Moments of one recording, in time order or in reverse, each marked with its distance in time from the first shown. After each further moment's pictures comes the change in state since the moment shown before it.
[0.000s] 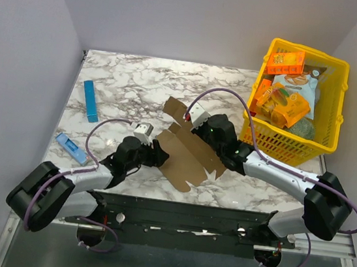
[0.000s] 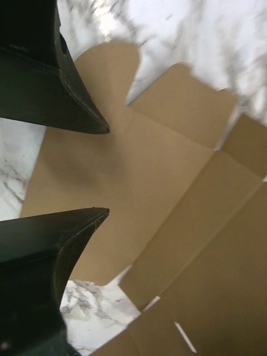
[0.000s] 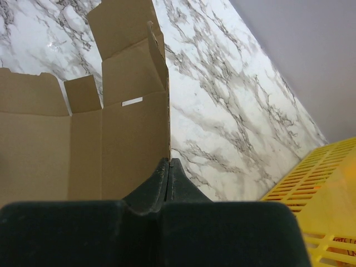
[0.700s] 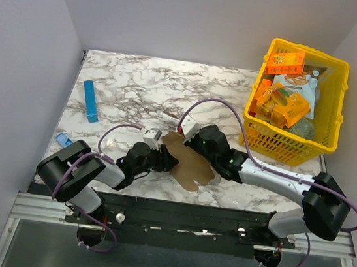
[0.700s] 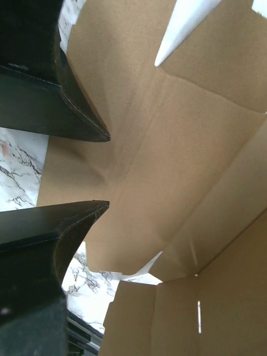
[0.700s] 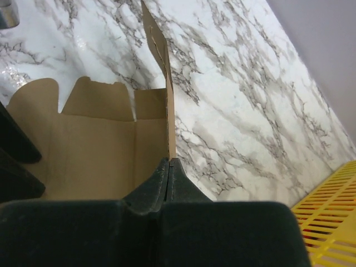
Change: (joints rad) left arm -0.131 0.330 -0.039 0.368 -0.006 -0.159; right arm 0.104 0.000 -0.050 0.011 -0.004 0.055
